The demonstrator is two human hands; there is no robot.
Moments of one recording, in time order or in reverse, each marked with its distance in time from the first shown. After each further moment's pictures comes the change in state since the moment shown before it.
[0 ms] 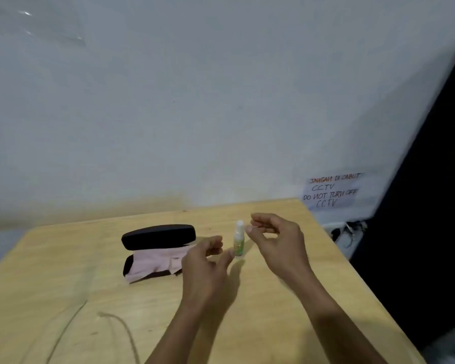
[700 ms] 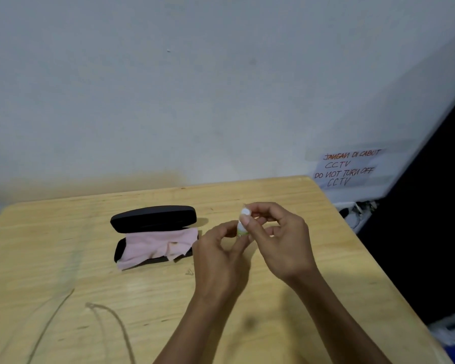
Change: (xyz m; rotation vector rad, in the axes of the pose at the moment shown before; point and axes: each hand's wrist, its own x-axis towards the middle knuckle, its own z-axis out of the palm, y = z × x) left_hand 0.001 0.012 0.016 -0.130 -0.036 0.047; right_hand -0.006 0.008 0.023 0.081 -0.067 0.017
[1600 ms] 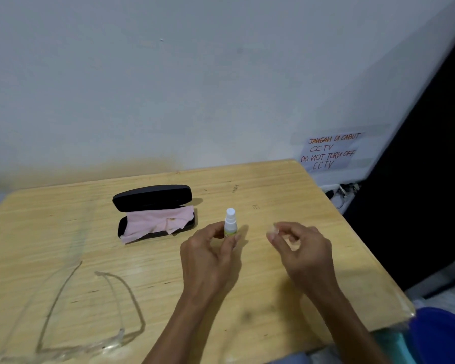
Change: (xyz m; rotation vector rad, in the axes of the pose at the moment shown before) left_hand -0.050 -0.018 -0.019 0.133 0.055 0.011; right_hand -0.074 0.032 -0.050 -0.417 0.160 -0.001
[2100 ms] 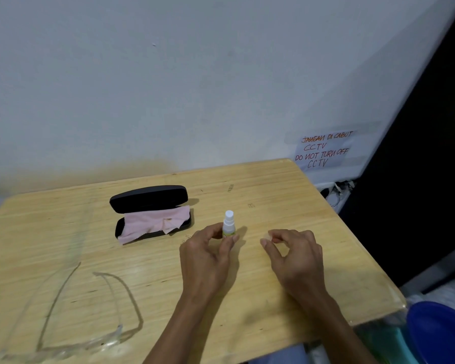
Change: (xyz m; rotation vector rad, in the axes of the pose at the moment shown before) left_hand -0.006 0.003 0.003 0.036 0.002 0.005; right_hand -0.012 0.011 0.012 -0.215 0.000 0.016
